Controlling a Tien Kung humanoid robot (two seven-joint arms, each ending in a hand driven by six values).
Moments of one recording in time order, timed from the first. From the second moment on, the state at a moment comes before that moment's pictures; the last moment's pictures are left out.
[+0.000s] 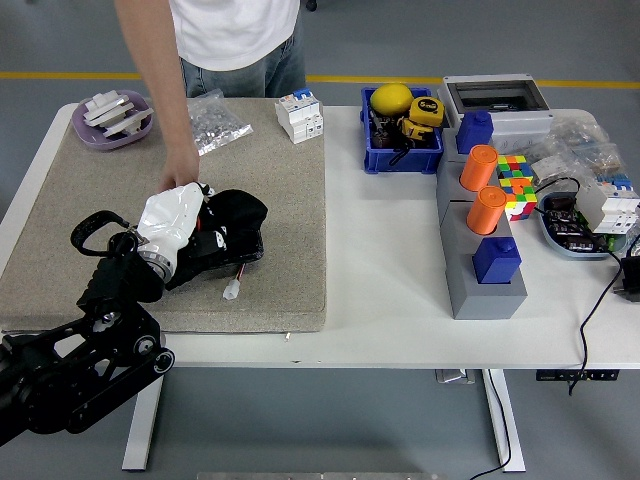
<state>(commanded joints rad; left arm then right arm) -0.49 0.31 -0.65 -1.35 1.95 0.38 0.63 0.16 -0.39 0.56 0.19 -0.13 0.02 -0.04</state>
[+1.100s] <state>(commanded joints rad) -0.37 0.42 -0.75 -1.40 2.02 0.36 0.64 0.15 -0.39 0.59 0.18 -0.14 0.02 -0.04</state>
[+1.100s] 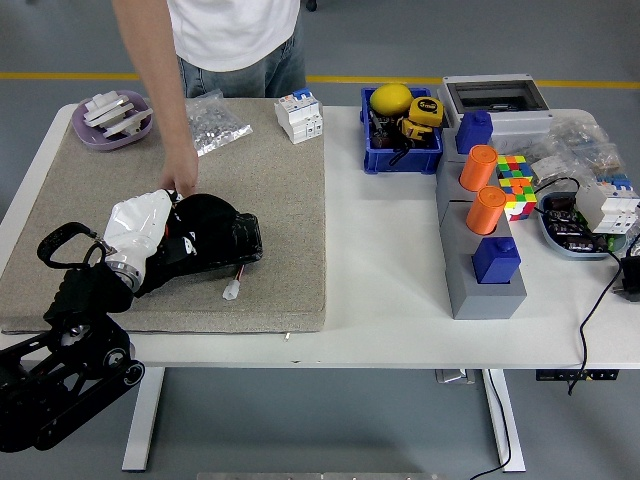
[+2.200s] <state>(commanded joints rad) -0.27 0.48 -0.86 -1.40 2.04 0.38 0.63 0.14 -0.39 0.61 0.18 -0.15 0.02 -0.04</state>
